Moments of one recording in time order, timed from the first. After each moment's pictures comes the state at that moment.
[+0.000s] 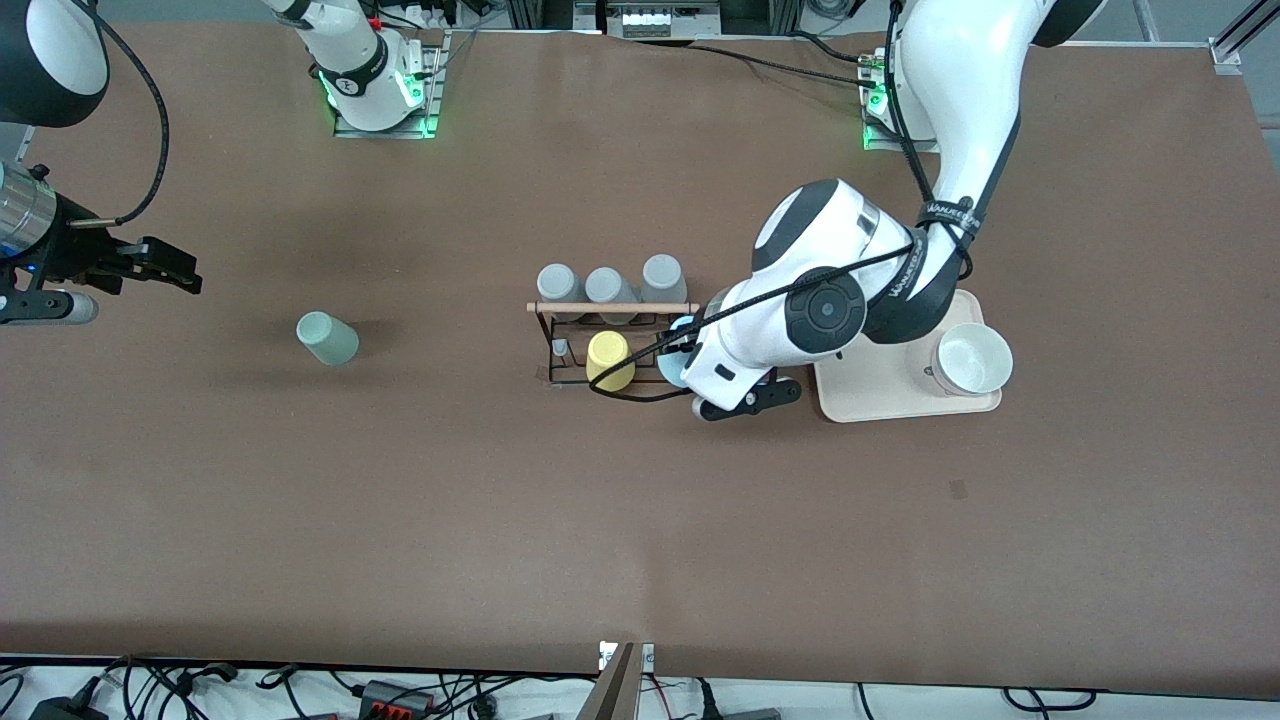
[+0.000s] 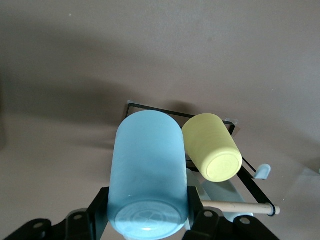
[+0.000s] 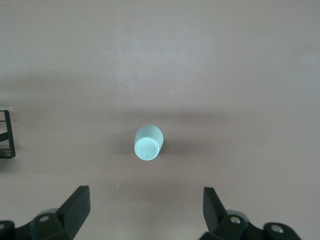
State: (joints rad) left arm -0.42 0.73 -0.19 -1.11 -0.27 1.74 -0.78; right arm -0.01 0.06 -0.03 -1.71 -0.01 1.72 -0.05
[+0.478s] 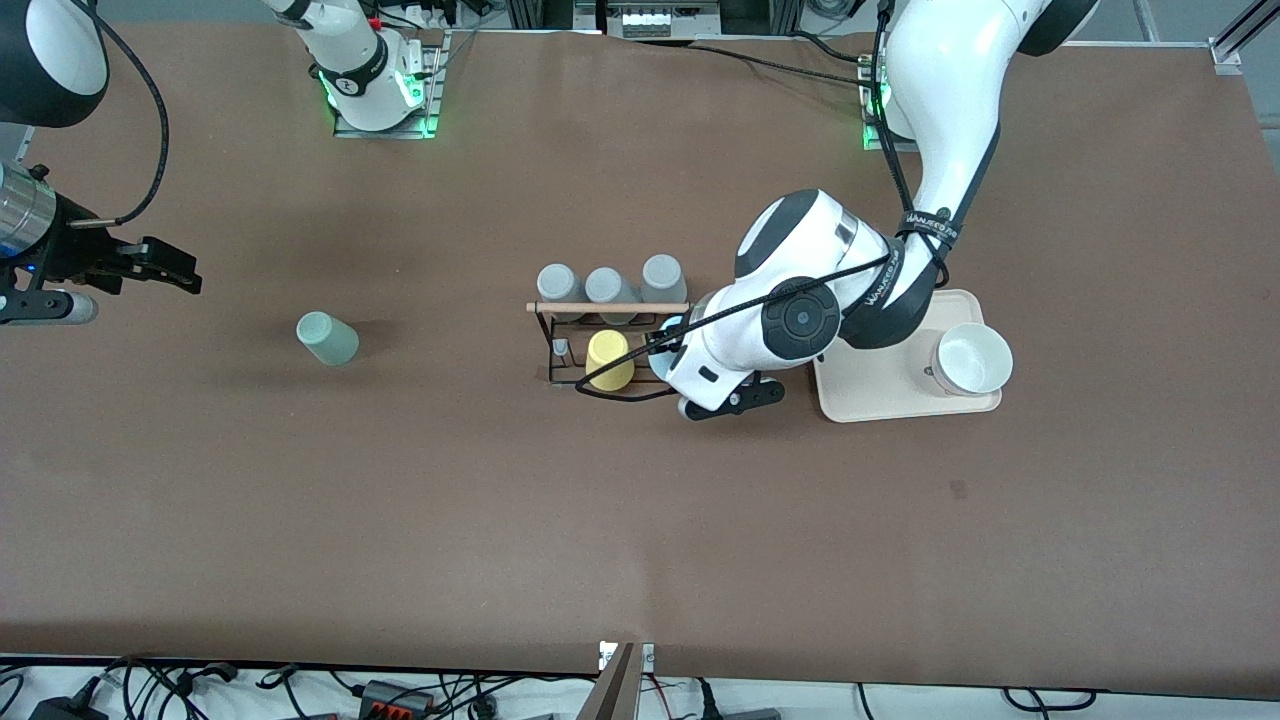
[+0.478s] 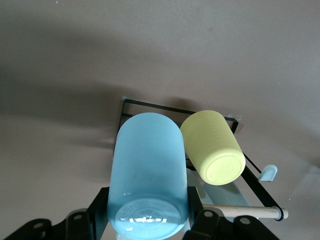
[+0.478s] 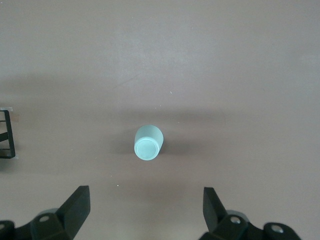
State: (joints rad) left arm -0.44 0.75 -0.19 -1.11 -0.28 1.74 -0.78; right arm -0.01 0.06 -0.03 -1.71 -0.01 1.72 -0.05
